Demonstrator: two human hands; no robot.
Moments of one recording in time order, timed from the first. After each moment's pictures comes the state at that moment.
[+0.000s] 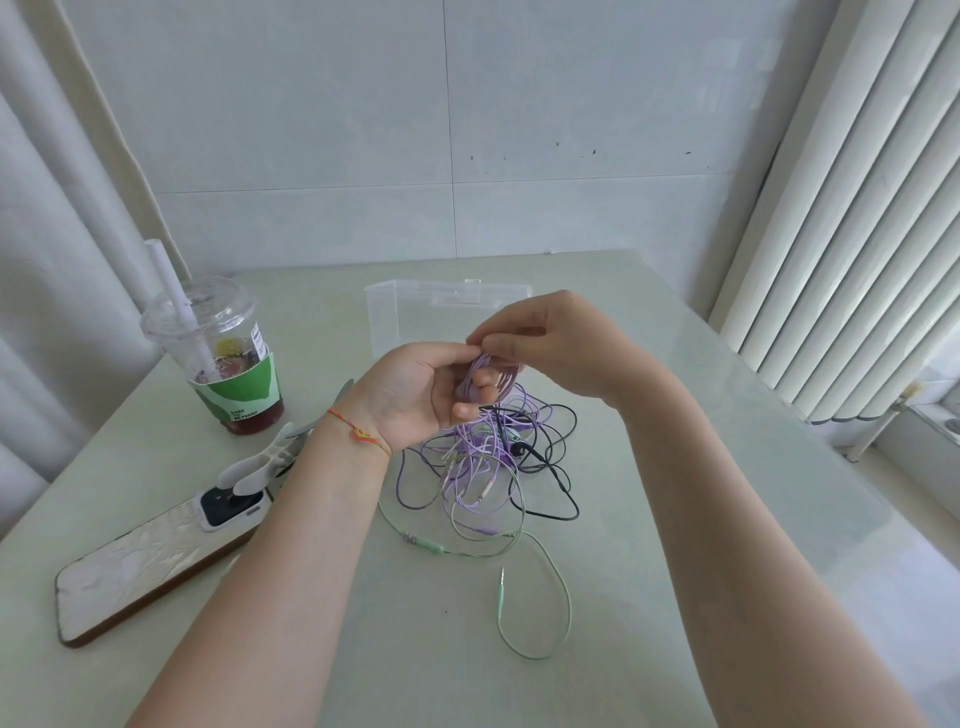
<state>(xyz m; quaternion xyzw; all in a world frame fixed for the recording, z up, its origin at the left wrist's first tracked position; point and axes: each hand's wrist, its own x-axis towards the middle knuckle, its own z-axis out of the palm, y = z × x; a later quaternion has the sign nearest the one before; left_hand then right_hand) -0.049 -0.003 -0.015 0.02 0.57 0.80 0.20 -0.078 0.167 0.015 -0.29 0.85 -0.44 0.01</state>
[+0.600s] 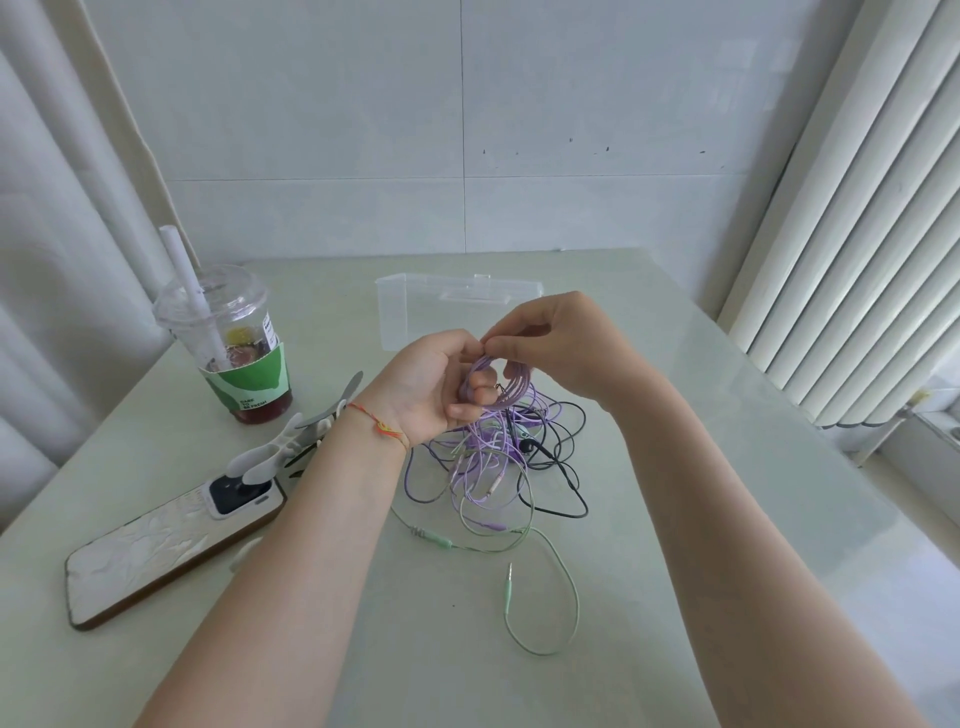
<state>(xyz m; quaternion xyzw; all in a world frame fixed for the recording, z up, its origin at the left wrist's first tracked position) -0.054 0.001 -0.020 -0.06 0.57 0.80 0.19 -0.079 0.158 0.007 -0.24 0.84 -0.49 0.02</state>
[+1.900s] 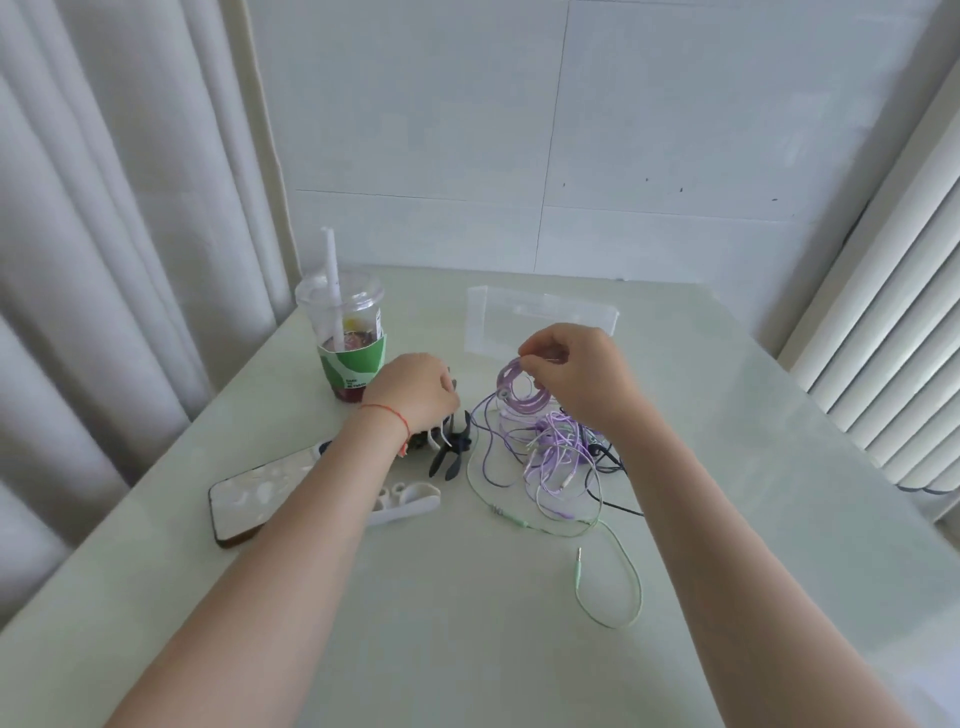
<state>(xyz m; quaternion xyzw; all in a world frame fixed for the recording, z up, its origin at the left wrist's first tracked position) -0.017 -0.091 -0.035 -0.10 0.98 0.18 -0.04 -0.049 0.099 -0.007 -0.21 0.87 -0.44 -0.06</state>
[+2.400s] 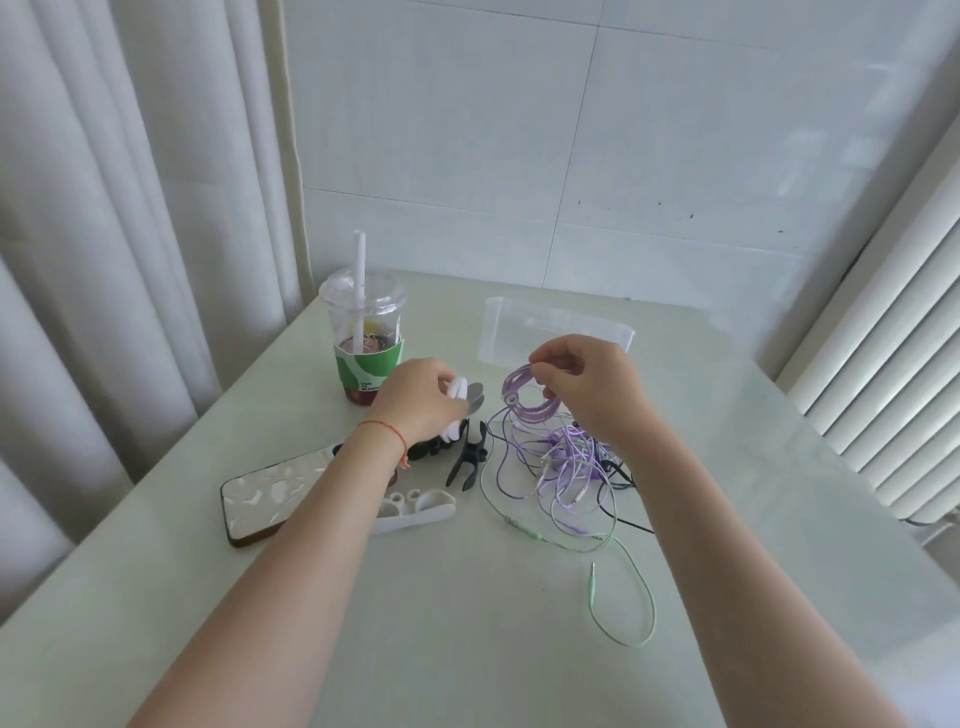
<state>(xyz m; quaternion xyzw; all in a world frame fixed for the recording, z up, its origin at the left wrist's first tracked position) -0.007 -0.106 -0.045 -0.11 0.92 0.35 -0.12 -0.037 0.086 0.000 -0.20 0.86 -0.47 -0.04</state>
